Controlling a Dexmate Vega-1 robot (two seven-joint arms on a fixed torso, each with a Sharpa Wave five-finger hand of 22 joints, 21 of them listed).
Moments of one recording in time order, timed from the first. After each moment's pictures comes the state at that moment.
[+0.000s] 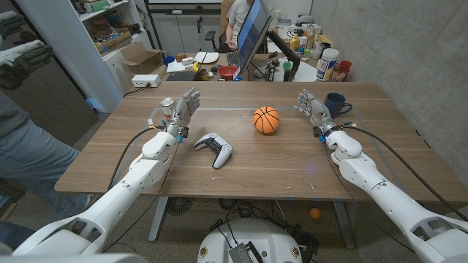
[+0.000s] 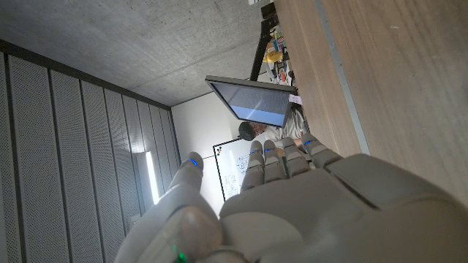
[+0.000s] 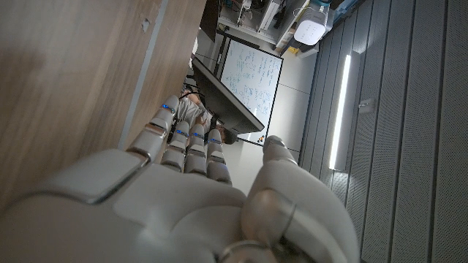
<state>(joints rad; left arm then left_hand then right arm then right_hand) 0.83 0.51 0.37 -1.30 -0.64 -0.30 -0.03 0.11 0.08 0.49 -0.11 0.17 0.15 0.12 0.19 0.17 0.07 0.06 0.21 0.20 0.02 0.08 0.19 0.18 -0.03 0.08 0.20 0.18 -0.83 -0.51 -0.37 -1.29 0.65 0.31 0.05 0.38 0.14 0.26 -0.08 0.17 0.22 0.14 0.20 0.19 0.20 0.15 0.19 0.19 0.13 0.11 0.23 0.24 0.38 0.09 0.19 0.17</state>
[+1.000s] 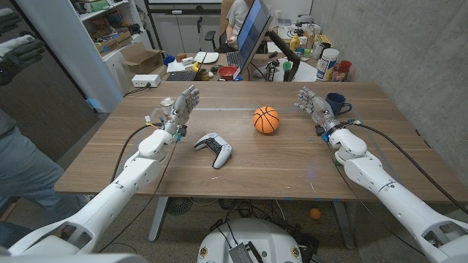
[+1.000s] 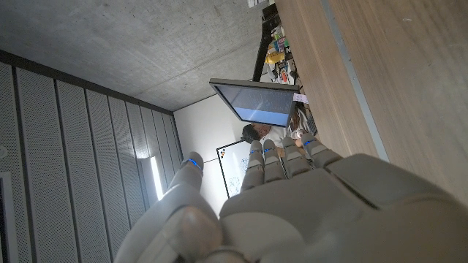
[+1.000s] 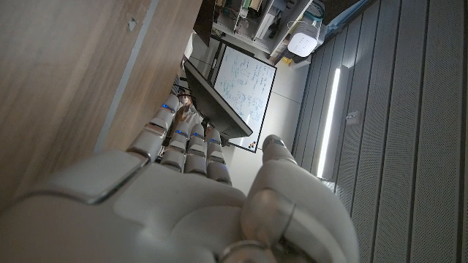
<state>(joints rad) 0.87 0.57 0.36 -1.41 -0.63 -0.24 0.01 0.11 0.08 0.49 -0.11 0.17 0.16 0.11 0.19 0.17 0.08 0.06 0.21 0.20 0.02 0.08 0.19 0.18 -0.03 0.08 0.20 0.18 -0.88 -0.58 -0.36 -1.41 0.63 0.28 0.03 0.38 0.14 0.27 -0.08 0.17 0.21 0.13 0.20 0.19 0.20 0.15 0.19 0.19 0.13 0.11 0.23 0.23 0.38 0.09 0.19 0.17</state>
